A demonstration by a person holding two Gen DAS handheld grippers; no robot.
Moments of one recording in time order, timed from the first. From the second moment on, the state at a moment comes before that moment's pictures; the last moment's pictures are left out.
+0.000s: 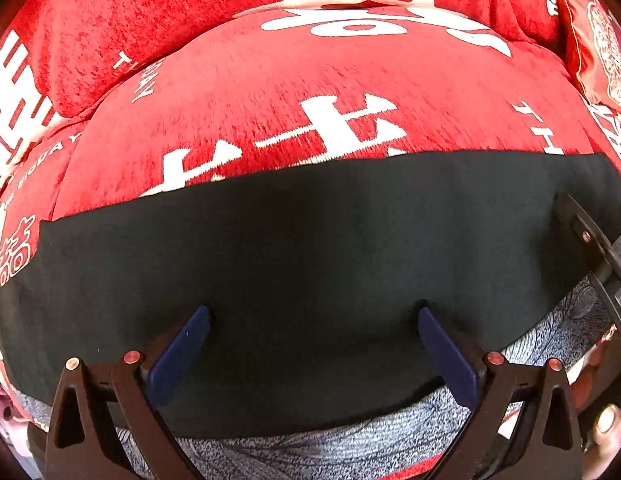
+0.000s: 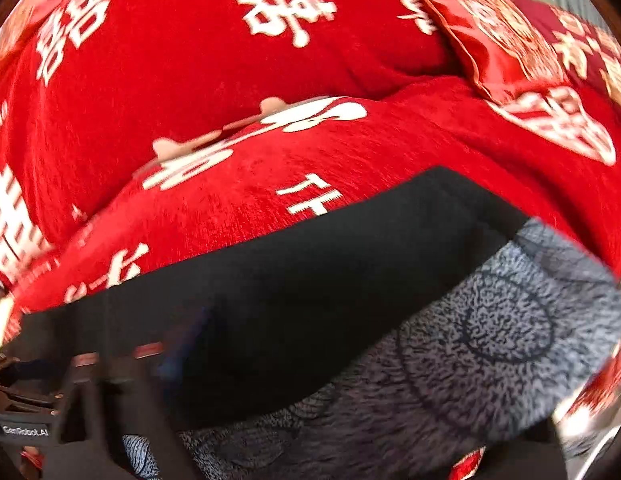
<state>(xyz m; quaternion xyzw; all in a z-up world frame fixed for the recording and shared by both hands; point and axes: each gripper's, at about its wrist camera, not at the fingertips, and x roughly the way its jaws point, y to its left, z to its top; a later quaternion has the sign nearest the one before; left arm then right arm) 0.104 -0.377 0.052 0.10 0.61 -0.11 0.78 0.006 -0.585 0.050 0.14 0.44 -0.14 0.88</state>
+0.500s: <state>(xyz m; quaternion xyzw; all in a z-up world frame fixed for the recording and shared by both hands) 0.117 -0.326 0.093 0.03 0.60 -0.20 0.77 -0.003 -0.505 0.154 0.05 0.37 -0.13 0.92</state>
